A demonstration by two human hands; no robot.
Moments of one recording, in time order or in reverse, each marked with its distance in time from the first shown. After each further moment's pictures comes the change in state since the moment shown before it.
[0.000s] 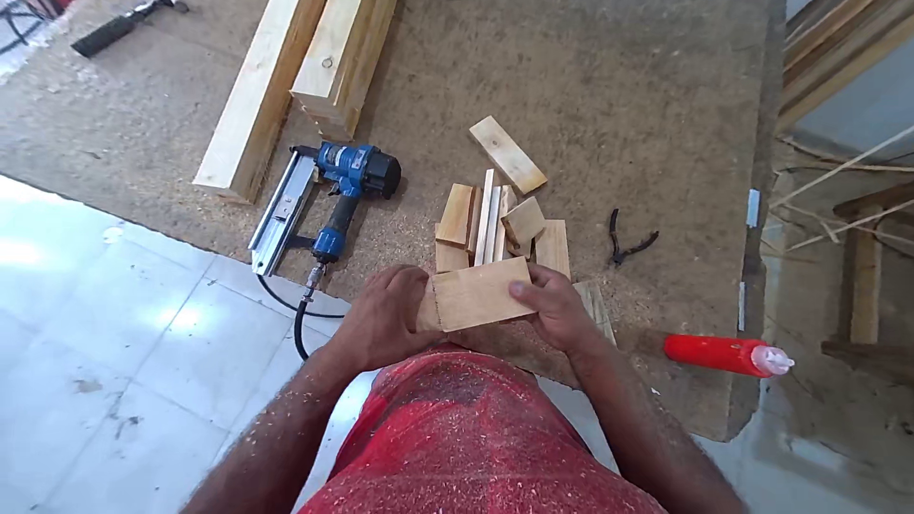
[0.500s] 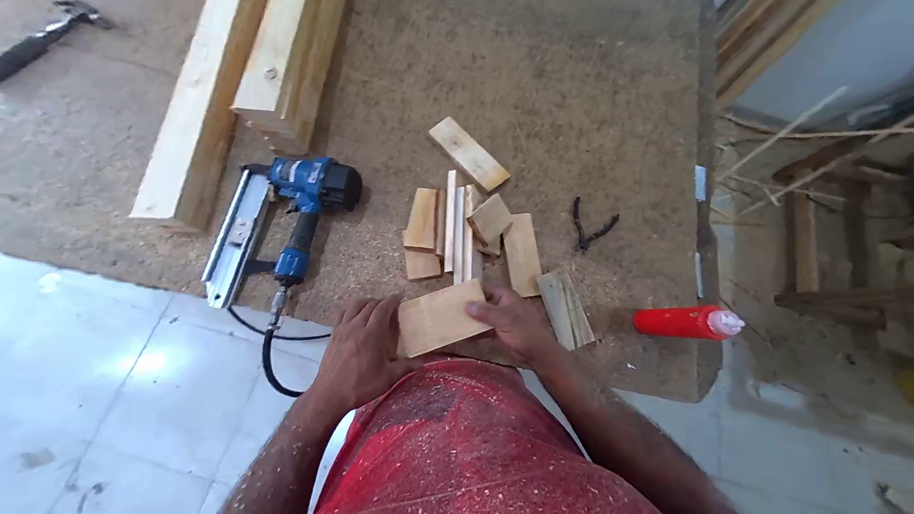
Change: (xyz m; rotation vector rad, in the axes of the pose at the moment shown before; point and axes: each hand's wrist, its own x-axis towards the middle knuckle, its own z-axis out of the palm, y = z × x) left_hand -0.014 -0.004 0.037 0.107 0.008 0.021; right_hand -0.010 0.033 0.004 0.015 0.009 0.066
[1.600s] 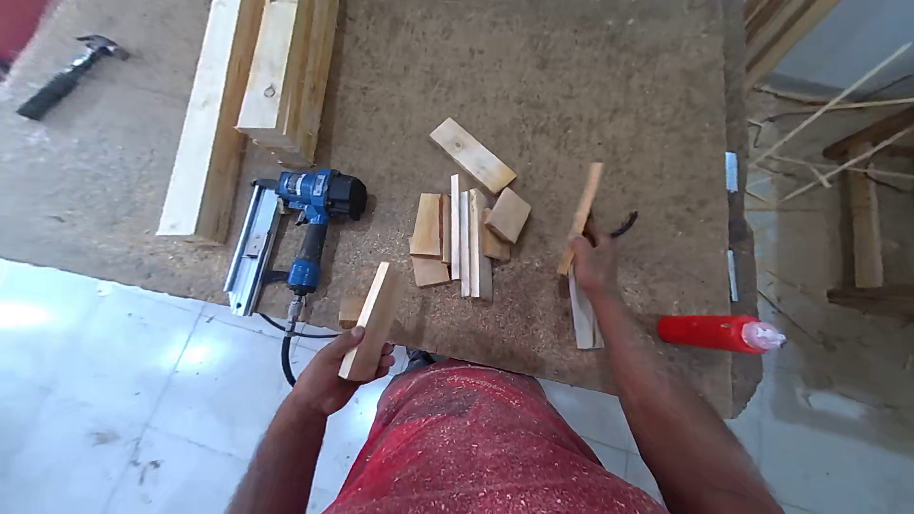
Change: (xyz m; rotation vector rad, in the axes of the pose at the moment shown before) left_hand -0.016 -0.045 -0.006 -1.544 -0.180 -0.898; right_hand 0.073 -0.022 -0.170 -0.650 0.769 -0.197
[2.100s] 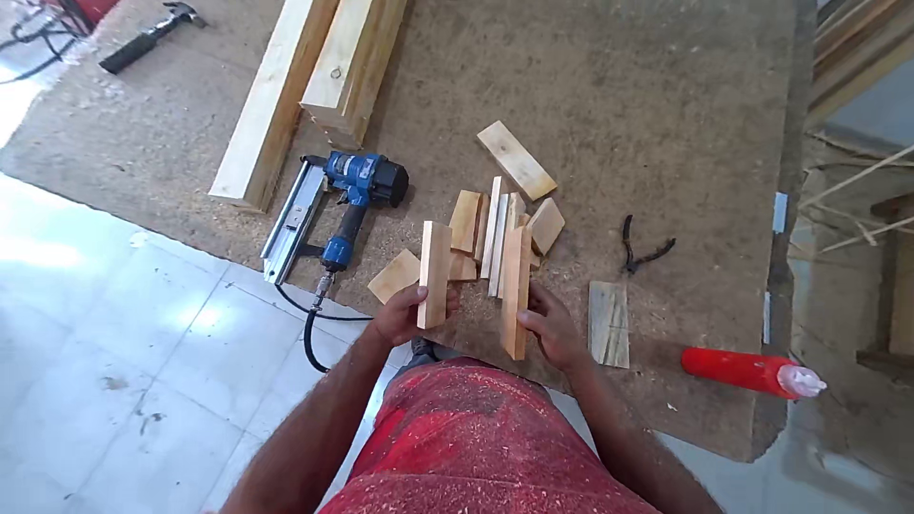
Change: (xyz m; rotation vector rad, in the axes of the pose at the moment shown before) left_hand 0.097 -0.017 0.011 -0.135 -0.404 0.201; right_hand -0.132 -0.040 0.058 0.435 -0.667 -0.047
